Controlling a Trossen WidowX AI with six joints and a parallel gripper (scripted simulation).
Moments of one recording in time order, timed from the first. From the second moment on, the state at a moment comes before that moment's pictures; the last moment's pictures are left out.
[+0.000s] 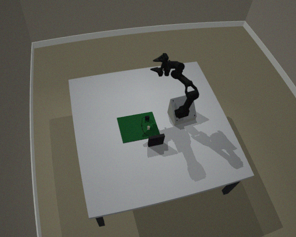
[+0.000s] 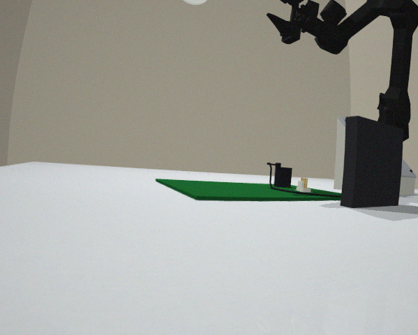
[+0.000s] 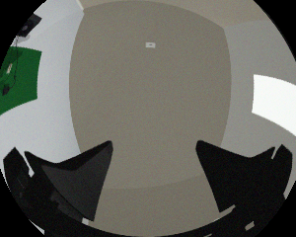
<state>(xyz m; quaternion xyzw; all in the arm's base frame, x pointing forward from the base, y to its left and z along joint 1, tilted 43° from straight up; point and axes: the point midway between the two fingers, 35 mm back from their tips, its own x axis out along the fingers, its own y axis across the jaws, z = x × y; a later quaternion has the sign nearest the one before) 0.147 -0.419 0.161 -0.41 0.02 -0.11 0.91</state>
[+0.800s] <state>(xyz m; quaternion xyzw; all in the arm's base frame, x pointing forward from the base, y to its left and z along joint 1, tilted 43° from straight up) 0.224 -0.415 0.093 -0.13 0.10 -0.08 0.98</state>
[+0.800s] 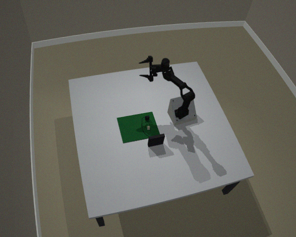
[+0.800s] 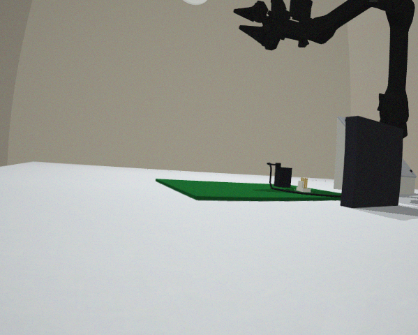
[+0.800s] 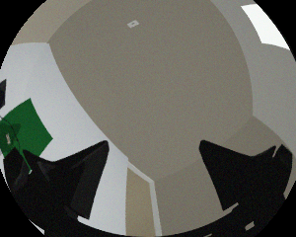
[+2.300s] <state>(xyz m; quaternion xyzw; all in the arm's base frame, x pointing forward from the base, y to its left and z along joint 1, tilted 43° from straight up) 0.250 -0.172 0.002 0.28 0.58 0.17 0.75</state>
